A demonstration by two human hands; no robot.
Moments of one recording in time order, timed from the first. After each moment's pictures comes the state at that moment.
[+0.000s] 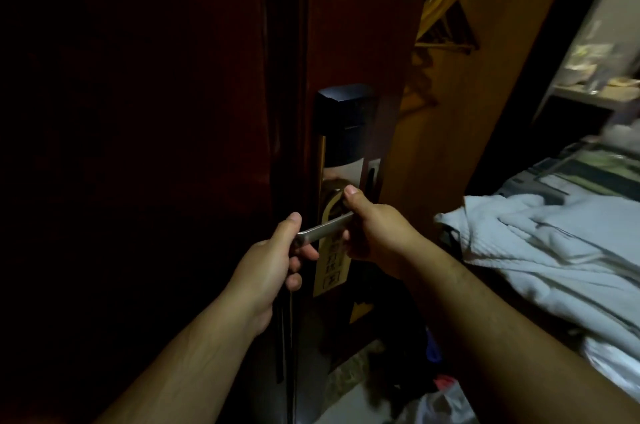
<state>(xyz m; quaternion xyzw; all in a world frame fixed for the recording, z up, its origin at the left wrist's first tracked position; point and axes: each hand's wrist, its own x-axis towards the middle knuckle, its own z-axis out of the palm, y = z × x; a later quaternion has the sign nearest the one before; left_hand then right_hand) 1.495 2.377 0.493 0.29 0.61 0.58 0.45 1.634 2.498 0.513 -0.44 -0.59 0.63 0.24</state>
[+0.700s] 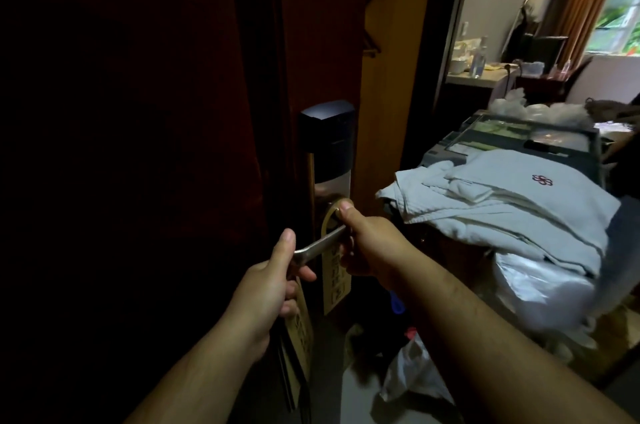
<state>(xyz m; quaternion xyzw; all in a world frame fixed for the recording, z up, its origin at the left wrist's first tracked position) 1.537 2.294 0.492 0.39 0.60 0.50 0.49 1.696 2.380 0.512 -0.50 -0.54 0.57 0.35</state>
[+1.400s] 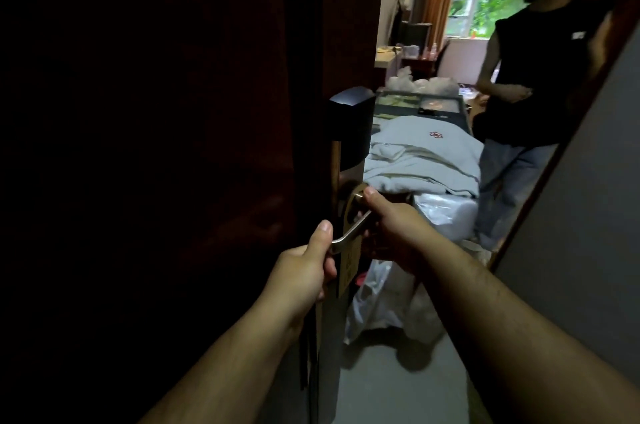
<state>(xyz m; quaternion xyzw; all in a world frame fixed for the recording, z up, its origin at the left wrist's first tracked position) 1.549 2.240 0.495 0.53 0.51 0.39 0.56 1.718 2.270 0.511 -0.62 -0.40 0.48 0.48</state>
